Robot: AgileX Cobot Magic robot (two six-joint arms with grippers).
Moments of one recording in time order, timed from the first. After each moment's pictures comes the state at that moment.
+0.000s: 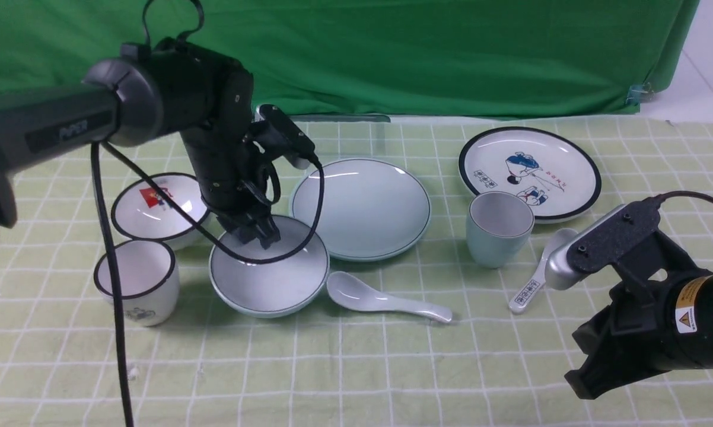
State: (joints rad) right arm 0.50 1.26 -0.71 -0.03 0.47 -0.10; left arm -0.29 2.05 -1.62 0.05 0.97 0.59
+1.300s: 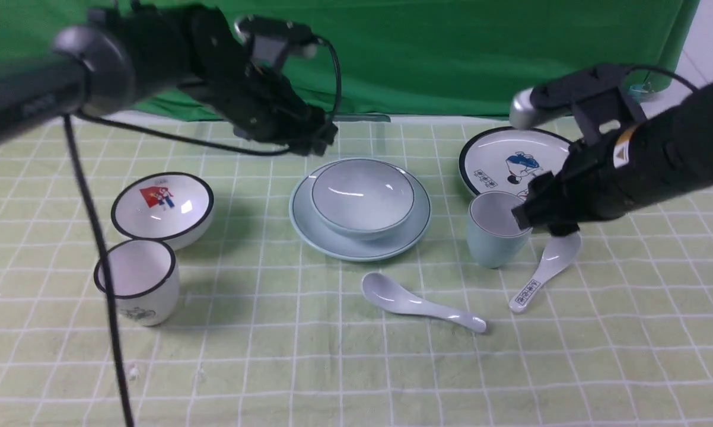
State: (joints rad) right arm 0.38 1.62 -1.23 -0.02 0.58 -0.02; left arm -0.25 1.94 -1.69 -0.25 0.67 0.31
